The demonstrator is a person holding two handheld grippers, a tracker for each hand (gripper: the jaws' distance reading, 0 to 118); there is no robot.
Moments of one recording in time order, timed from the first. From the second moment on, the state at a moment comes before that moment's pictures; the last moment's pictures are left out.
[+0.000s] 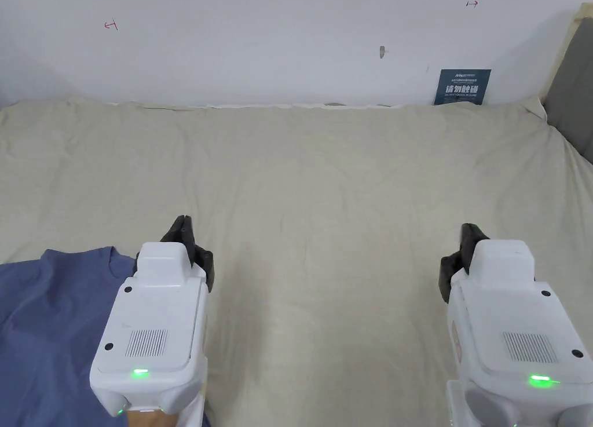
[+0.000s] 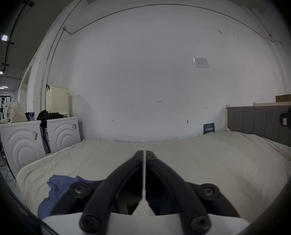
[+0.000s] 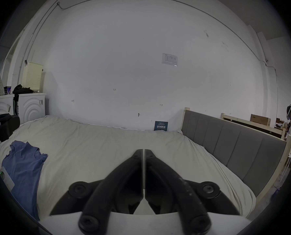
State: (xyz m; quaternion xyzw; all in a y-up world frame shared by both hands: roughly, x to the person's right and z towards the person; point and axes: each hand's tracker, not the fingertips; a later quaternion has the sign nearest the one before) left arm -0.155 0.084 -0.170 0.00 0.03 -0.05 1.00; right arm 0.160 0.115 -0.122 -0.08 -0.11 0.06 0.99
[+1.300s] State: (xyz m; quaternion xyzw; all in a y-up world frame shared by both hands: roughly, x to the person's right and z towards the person) left arm -0.425 0.078 -0.075 -0.17 0.28 0.02 0.95; right arm -0.084 0.101 -0.173 -0.09 0.21 0.06 0.97
